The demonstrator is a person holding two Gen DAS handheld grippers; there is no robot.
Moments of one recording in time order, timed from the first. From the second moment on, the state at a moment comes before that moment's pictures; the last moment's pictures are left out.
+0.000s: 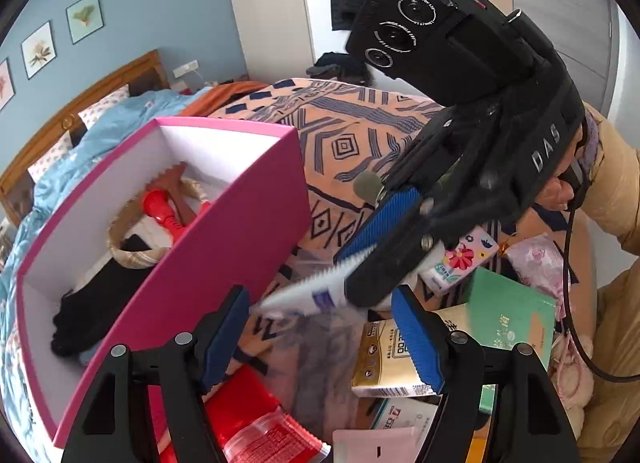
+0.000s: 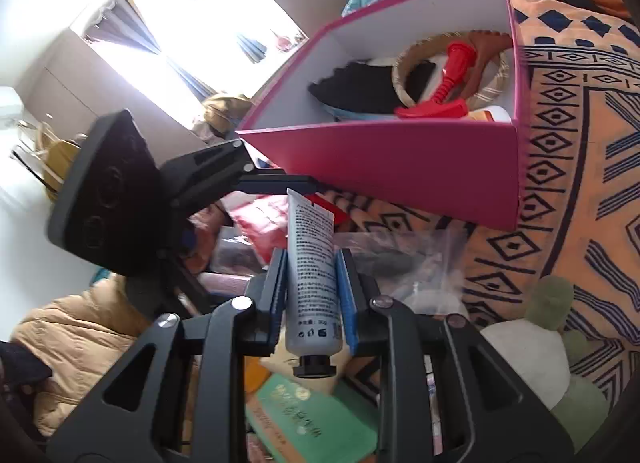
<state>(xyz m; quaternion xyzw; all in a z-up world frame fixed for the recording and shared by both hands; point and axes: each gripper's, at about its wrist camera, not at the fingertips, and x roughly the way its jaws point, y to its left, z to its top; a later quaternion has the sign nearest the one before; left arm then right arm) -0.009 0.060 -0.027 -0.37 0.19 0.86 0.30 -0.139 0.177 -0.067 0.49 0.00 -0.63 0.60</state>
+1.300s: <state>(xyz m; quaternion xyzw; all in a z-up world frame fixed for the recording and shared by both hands) -0.028 0.089 -0.065 -0.45 0.21 0.82 0.28 -0.107 0.240 -0.083 0.46 0.01 -0.76 0.46</state>
